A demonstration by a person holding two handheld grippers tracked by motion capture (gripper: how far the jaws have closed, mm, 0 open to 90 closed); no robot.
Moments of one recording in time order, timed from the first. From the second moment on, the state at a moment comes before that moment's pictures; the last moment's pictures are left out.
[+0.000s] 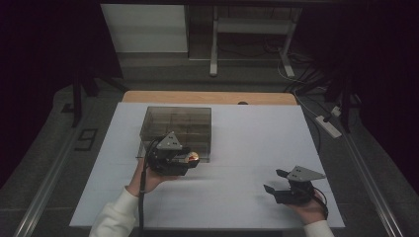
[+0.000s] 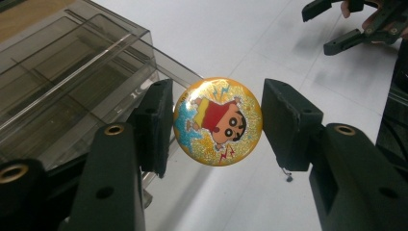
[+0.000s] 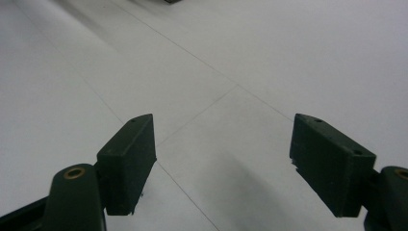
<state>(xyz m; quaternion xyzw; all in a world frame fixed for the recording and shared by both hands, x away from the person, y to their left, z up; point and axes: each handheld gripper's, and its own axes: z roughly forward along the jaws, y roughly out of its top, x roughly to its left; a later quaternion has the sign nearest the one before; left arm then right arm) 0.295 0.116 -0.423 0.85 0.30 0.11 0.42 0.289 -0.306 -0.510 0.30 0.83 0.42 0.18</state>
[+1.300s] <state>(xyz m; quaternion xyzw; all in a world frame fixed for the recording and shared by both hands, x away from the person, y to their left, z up) 0.305 0.157 -0.421 0.82 0.36 0.15 0.42 0.289 -0.306 -0.510 0.30 0.83 0.42 0.18</state>
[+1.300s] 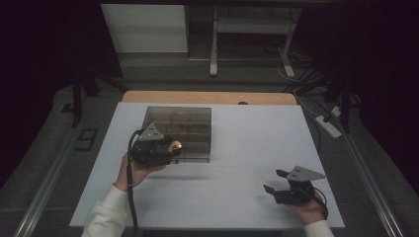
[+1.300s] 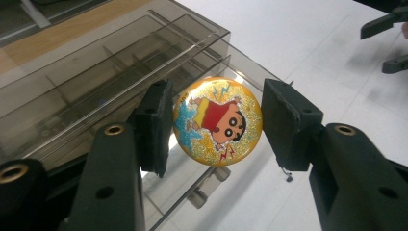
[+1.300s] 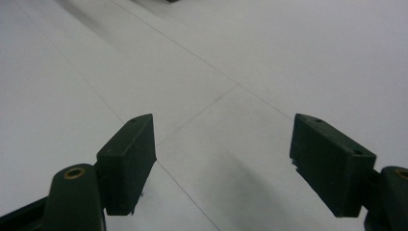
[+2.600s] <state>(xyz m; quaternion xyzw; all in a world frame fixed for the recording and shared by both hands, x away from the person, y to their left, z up) 0.332 0.156 -0.450 0.81 0.41 0.15 0.39 0.290 -0.305 -0.512 0.30 0.84 0.42 0.18</state>
